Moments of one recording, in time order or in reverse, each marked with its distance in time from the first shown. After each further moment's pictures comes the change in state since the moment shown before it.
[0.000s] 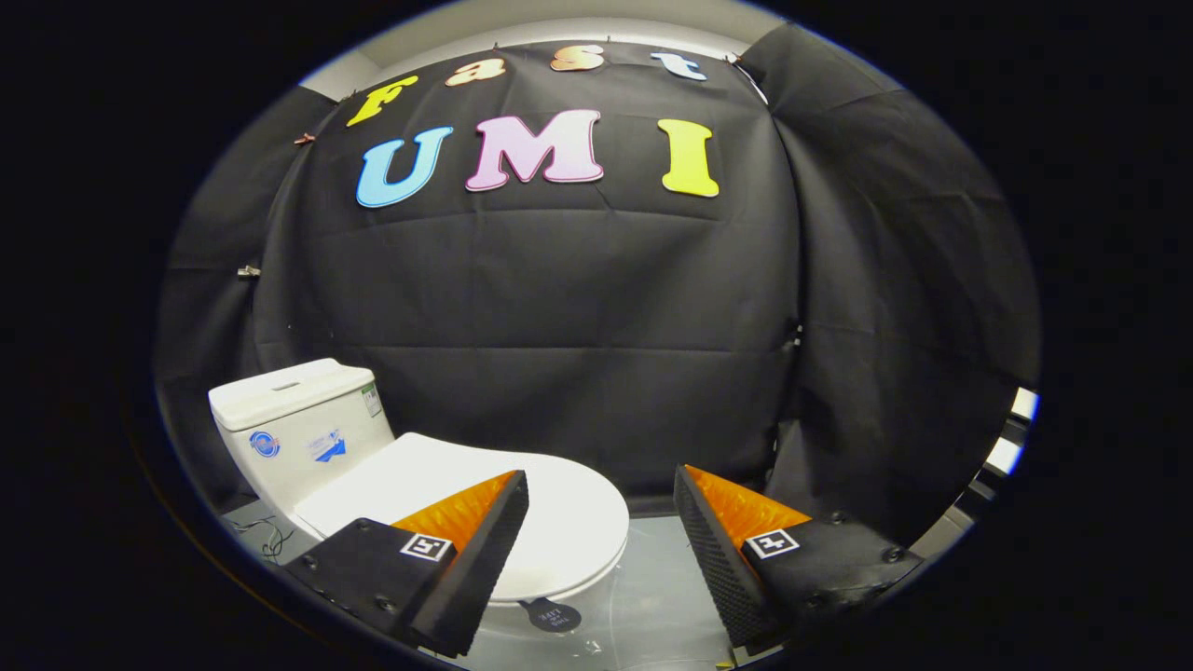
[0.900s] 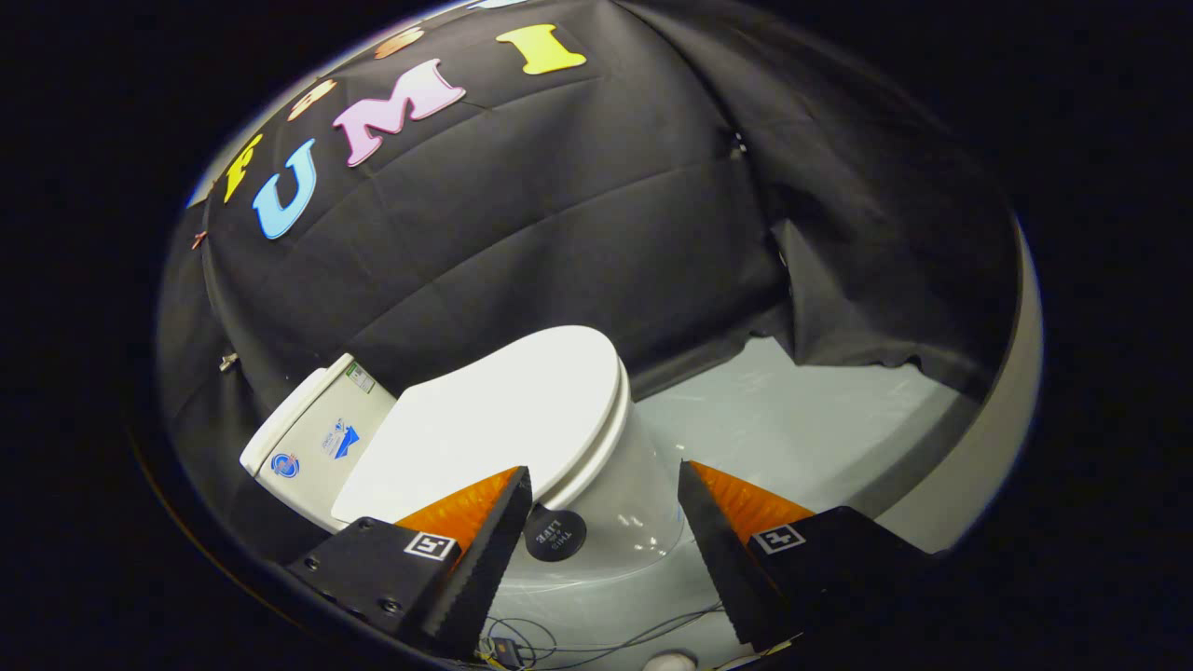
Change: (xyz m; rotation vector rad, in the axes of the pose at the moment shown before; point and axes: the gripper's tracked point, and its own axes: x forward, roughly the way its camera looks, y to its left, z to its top) arm -0.001 -0.020 -0.159 0.487 0.345 -0.005
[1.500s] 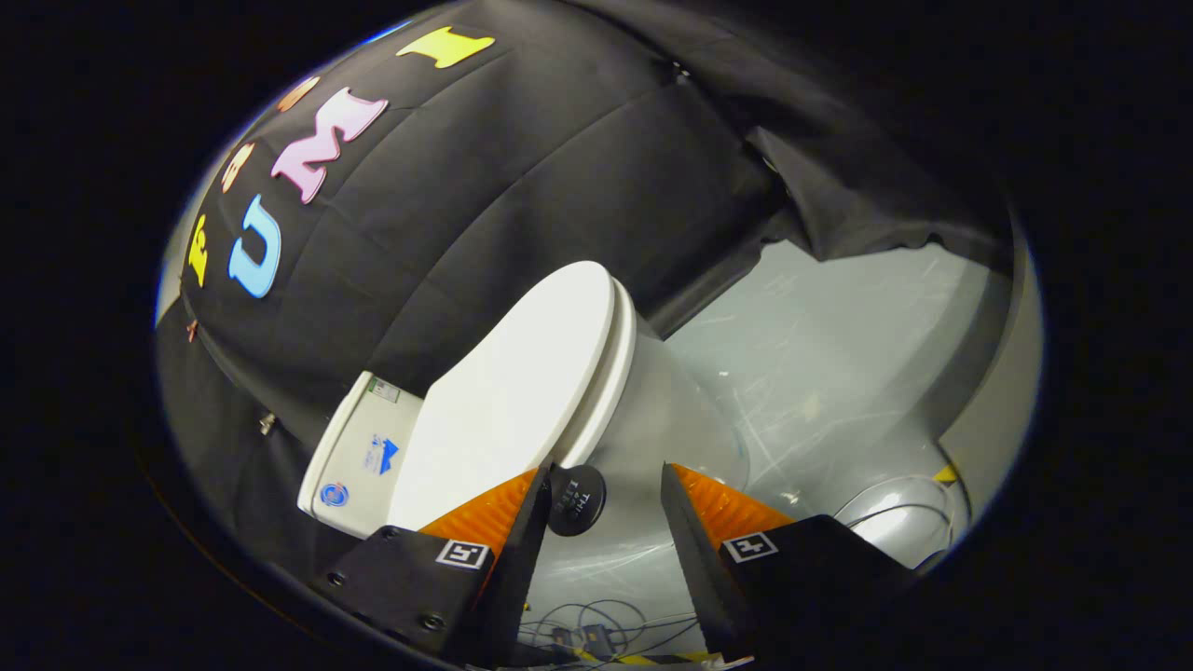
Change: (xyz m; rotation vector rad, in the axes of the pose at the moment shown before) arm 0.014 0.014 -0.047 0.323 0.160 0.115
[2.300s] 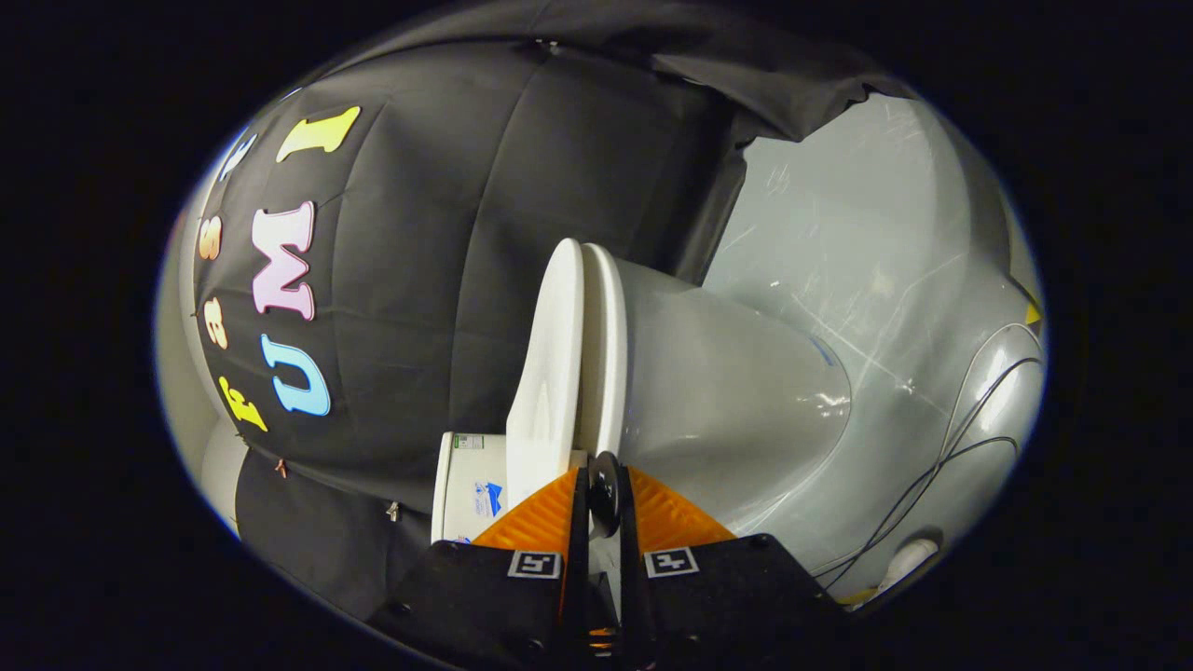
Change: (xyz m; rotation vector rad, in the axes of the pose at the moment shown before) arm 0.016 0.015 -0.011 0.409 0.060 0.203
